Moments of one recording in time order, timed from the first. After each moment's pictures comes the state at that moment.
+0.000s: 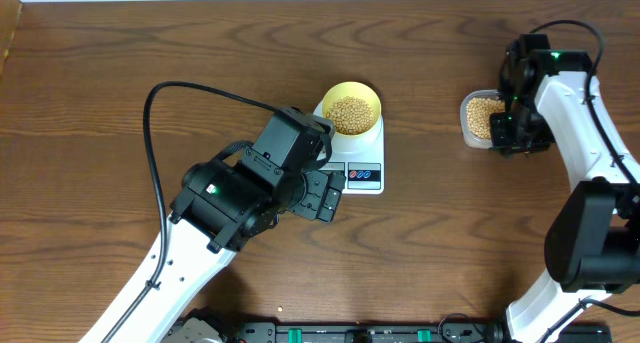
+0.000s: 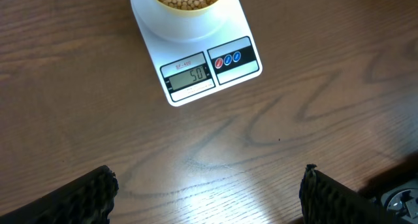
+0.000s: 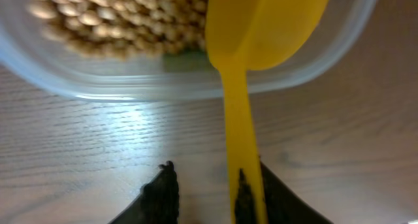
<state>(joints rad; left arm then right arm) -0.64 1.25 1.35 -1.16 0.01 -0.24 0.00 1.88 1.53 -1.27 0.20 -0.01</state>
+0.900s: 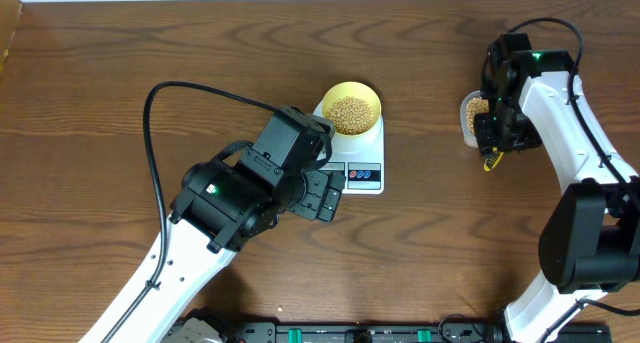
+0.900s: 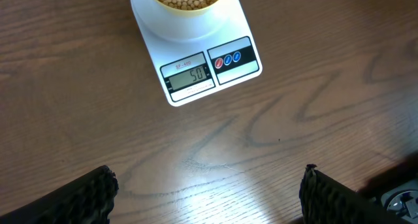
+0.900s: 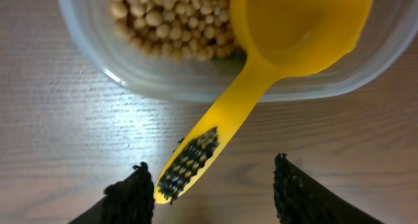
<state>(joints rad) -0.64 1.25 1.35 -1.16 0.01 -0.24 0.06 1.88 1.53 -1.27 0.18 -0.02</state>
